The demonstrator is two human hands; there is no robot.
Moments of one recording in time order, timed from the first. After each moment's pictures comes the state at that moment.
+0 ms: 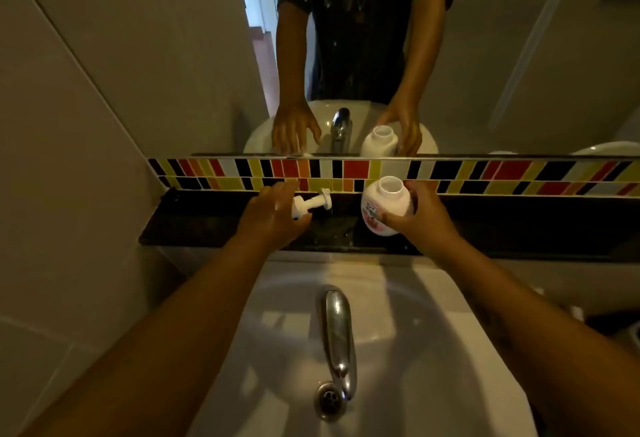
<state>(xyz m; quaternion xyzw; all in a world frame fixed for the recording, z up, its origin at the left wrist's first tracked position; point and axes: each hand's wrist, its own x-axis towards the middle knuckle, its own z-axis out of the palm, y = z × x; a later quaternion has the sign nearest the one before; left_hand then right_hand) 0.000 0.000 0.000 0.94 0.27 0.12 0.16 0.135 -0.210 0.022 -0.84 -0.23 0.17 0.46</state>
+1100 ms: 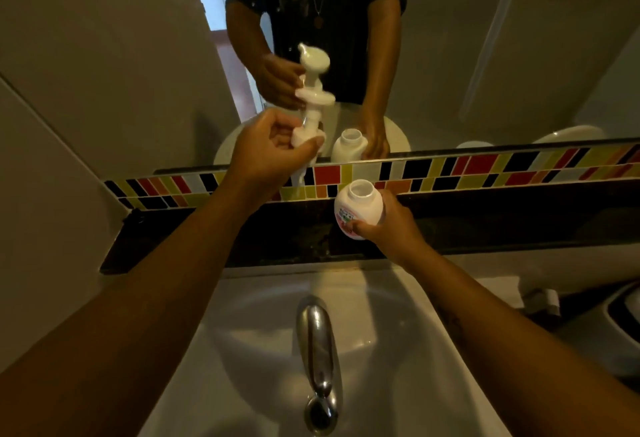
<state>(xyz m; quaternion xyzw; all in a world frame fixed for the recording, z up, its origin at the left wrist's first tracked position) 0.051 -0.031 0.109 0.79 0.18 0.26 0.52 0.149 -0.201 -0.011 -0.83 -0.24 0.15 0.47</state>
